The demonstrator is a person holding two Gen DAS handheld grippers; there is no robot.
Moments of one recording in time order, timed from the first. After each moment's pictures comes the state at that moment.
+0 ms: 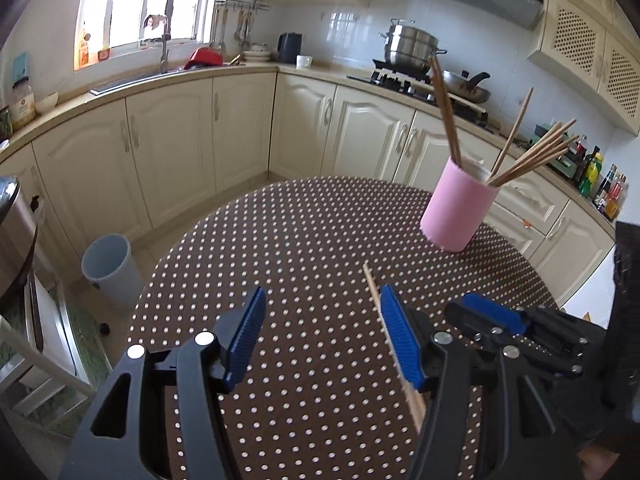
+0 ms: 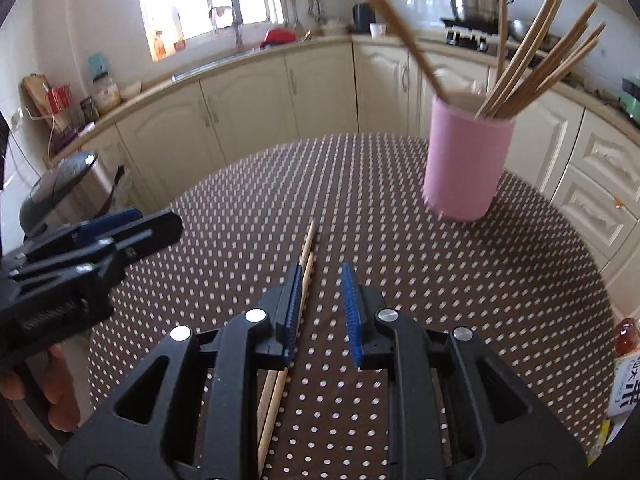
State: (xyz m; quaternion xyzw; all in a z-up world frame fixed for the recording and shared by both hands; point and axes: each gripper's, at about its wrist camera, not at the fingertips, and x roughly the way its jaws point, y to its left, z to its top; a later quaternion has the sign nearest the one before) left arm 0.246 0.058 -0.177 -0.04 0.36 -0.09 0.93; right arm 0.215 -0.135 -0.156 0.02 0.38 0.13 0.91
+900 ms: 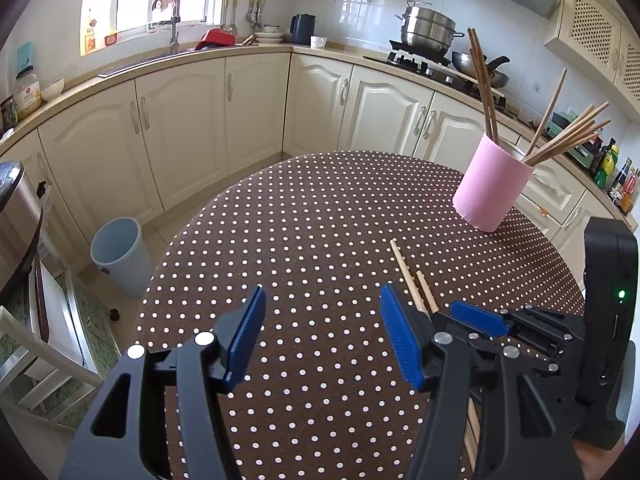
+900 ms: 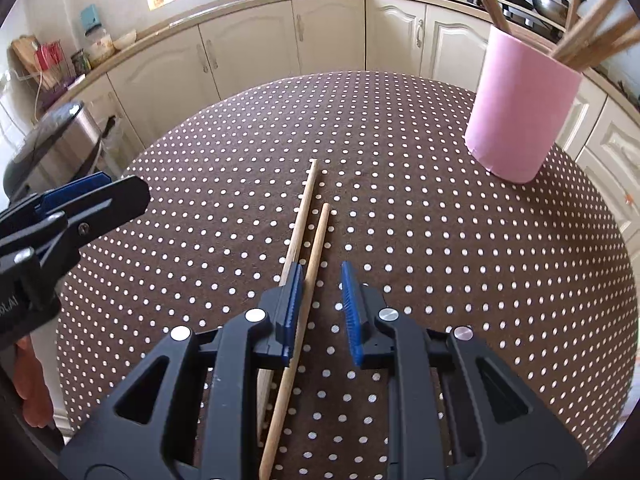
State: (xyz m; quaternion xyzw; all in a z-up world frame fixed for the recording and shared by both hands) left arm 0.260 0.068 -0.199 -0.04 0.39 -0.07 0.92; right arm 0.256 -0.088 -0.202 -0.03 0.46 0.13 0.88
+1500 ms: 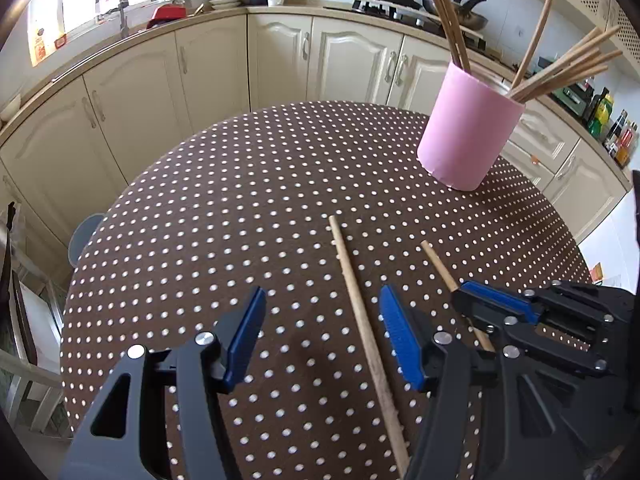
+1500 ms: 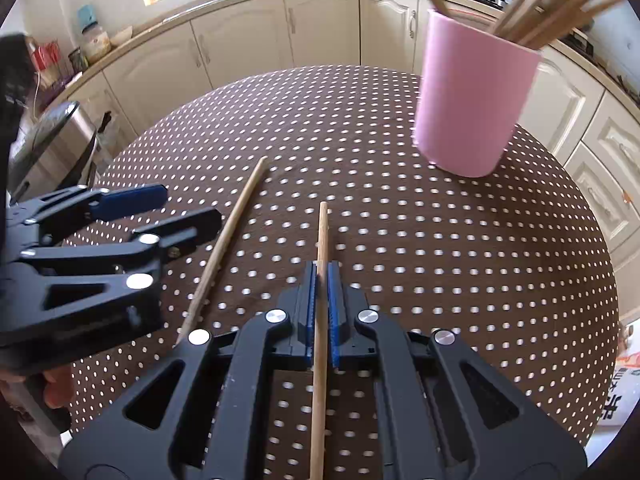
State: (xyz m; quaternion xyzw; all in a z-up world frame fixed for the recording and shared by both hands) left arm 0.308 -0.016 -0.226 0.02 0.46 -0.11 0.88; right arm 0.267 -0.134 -0.197 -0.01 0.47 0.14 0.87
